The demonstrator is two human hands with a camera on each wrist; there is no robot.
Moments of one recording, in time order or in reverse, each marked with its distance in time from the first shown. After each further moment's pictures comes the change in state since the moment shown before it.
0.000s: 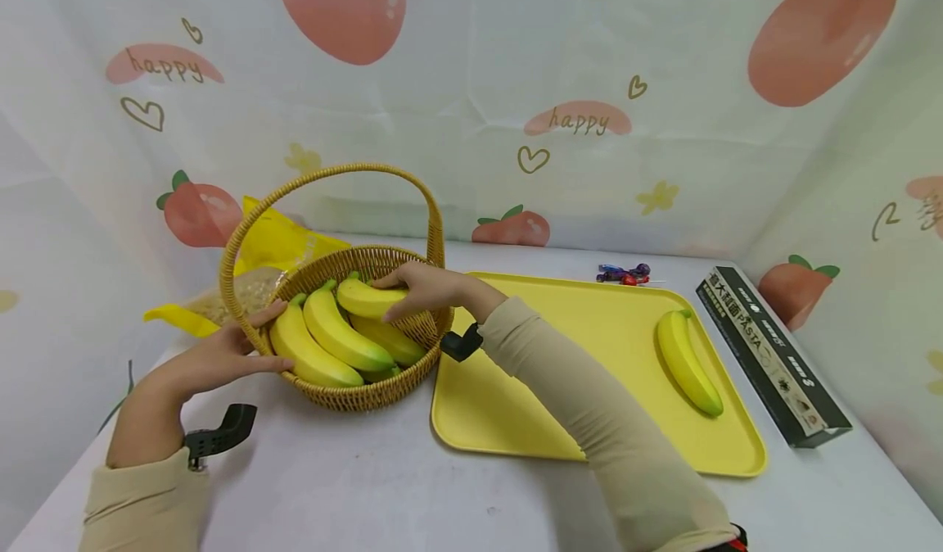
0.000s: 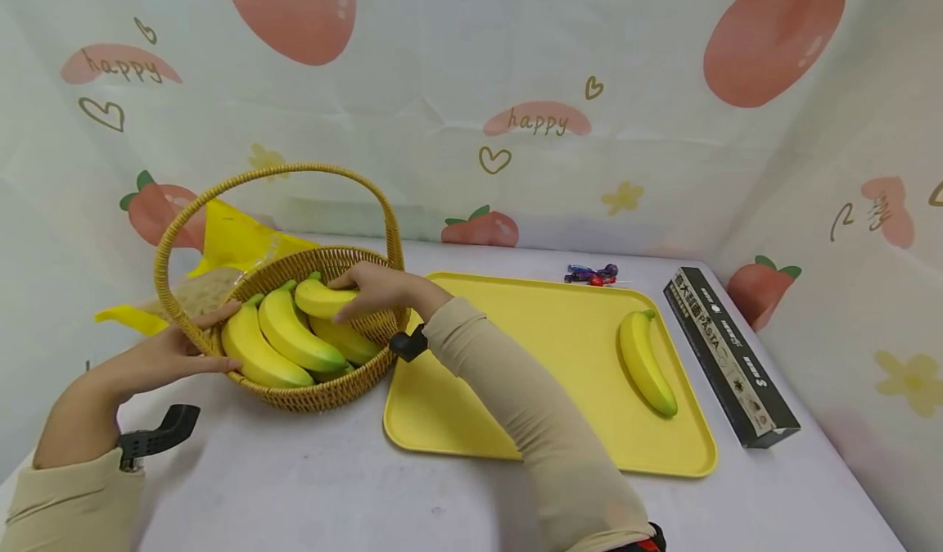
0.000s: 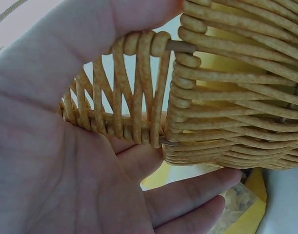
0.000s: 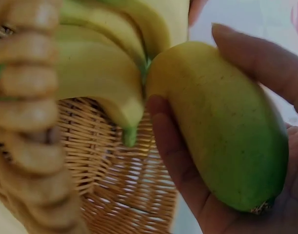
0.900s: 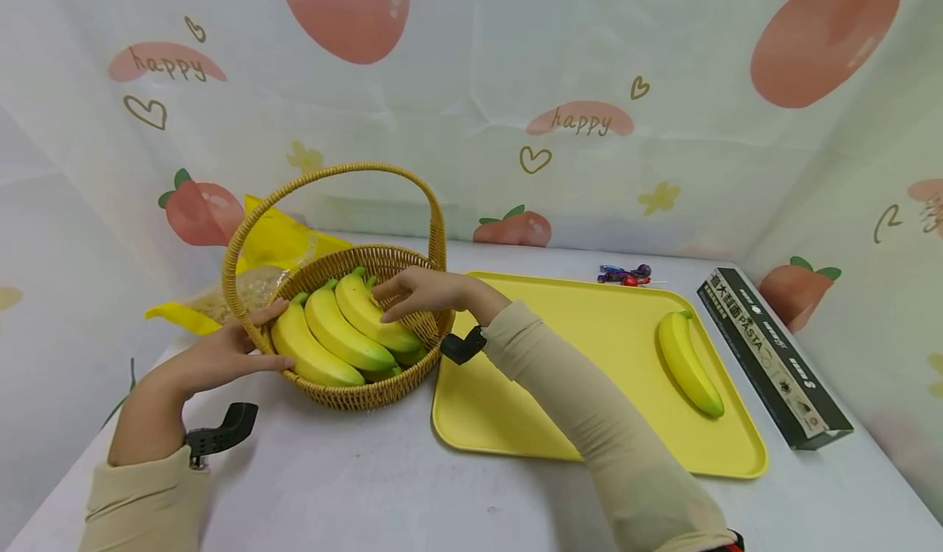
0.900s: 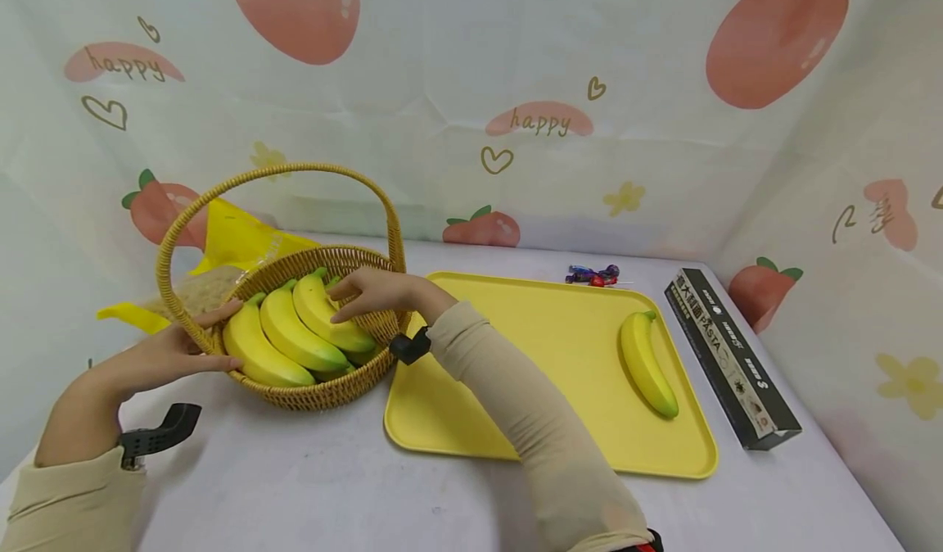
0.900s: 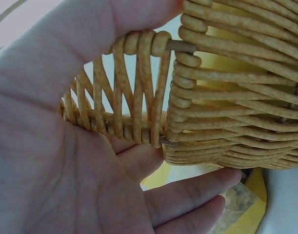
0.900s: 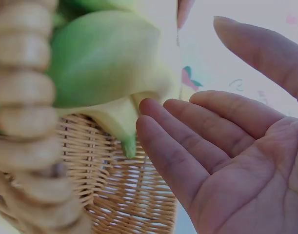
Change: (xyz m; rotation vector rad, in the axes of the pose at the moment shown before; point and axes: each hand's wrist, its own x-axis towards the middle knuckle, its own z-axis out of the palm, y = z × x) left_hand -0.001 0.001 0.000 -0.006 -0.005 0.009; right_hand -0.001 0.003 0.003 0.160 -0.090 0.002
